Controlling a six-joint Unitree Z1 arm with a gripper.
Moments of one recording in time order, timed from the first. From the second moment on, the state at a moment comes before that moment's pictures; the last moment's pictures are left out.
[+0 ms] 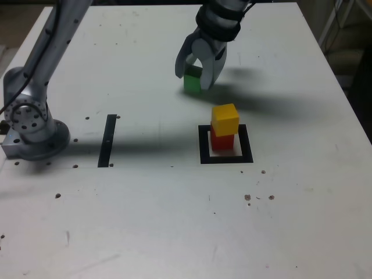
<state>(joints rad) 0.34 2.24 -1.77 1.43 0.25 0.77</state>
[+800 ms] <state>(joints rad) 0.15 2.13 -1.94 1.62 0.17 0.51</state>
